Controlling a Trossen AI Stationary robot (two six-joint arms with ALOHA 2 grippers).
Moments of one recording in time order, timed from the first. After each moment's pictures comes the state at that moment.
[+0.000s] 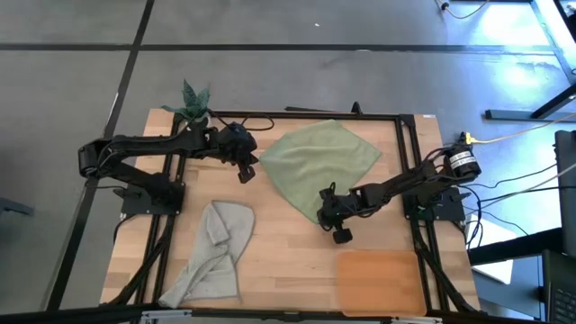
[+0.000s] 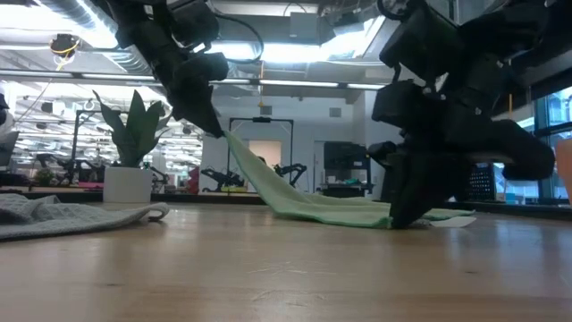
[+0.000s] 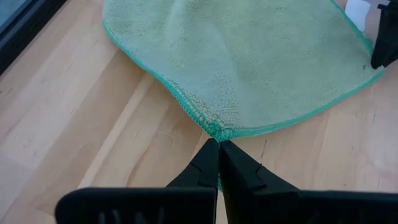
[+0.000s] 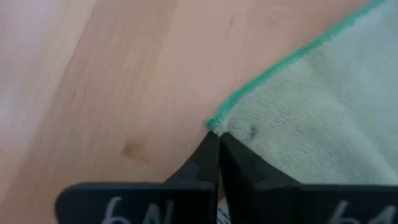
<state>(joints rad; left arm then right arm) 0.37 1.28 0.82 -0.42 0.05 -0.11 0.19 1.70 0.70 -0.01 0.01 -0.09</state>
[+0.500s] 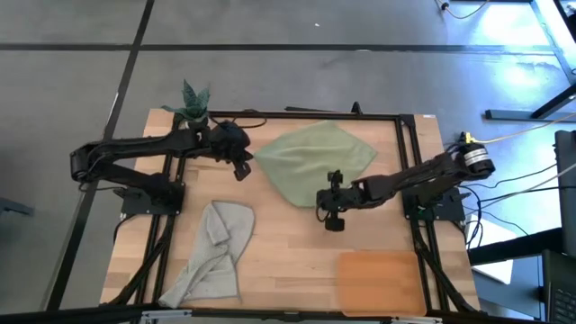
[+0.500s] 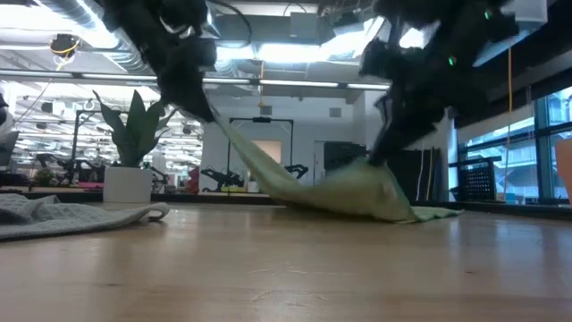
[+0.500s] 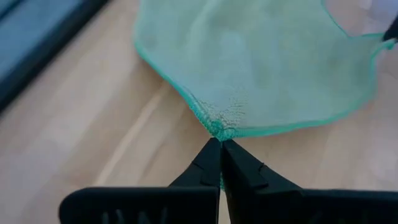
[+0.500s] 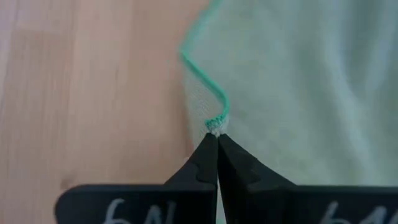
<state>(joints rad) 0.36 1.16 0.85 -0.53 -0.04 -0.17 0.18 1.53 0.87 -0.33 0.29 0.10</state>
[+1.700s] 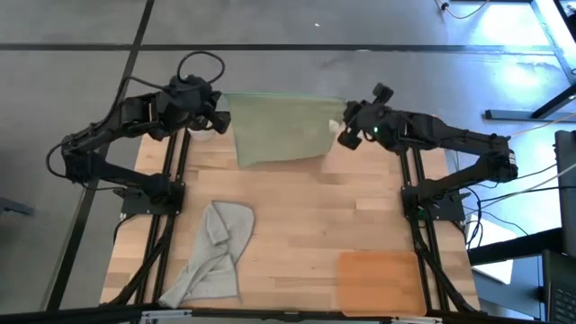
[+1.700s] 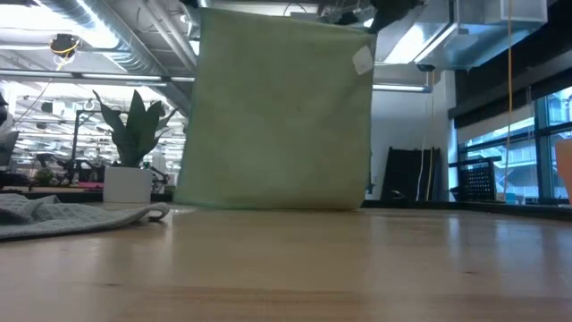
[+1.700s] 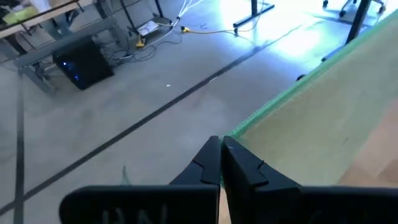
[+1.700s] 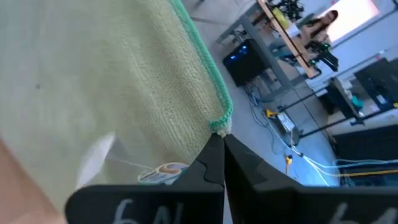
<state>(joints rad) 0.29 1.13 1.55 -1.01 -0.70 -0.22 -0.17 1.29 1.44 -0.76 0.84 -0.28</state>
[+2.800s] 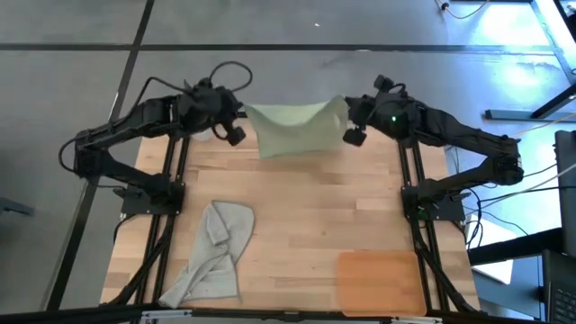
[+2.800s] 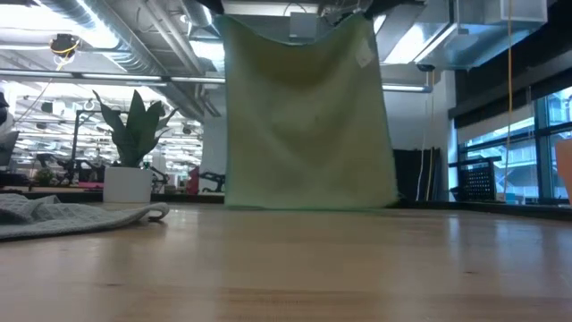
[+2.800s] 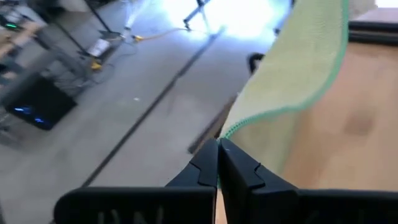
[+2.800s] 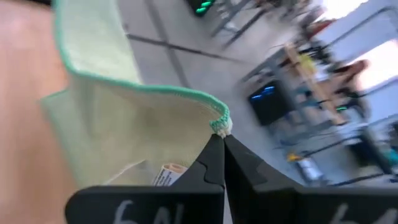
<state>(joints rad) 0.21 1.23 1.55 -0.95 -0.55 -0.01 -0.17 1.22 1.44 -0.69 0.63 -0.43</state>
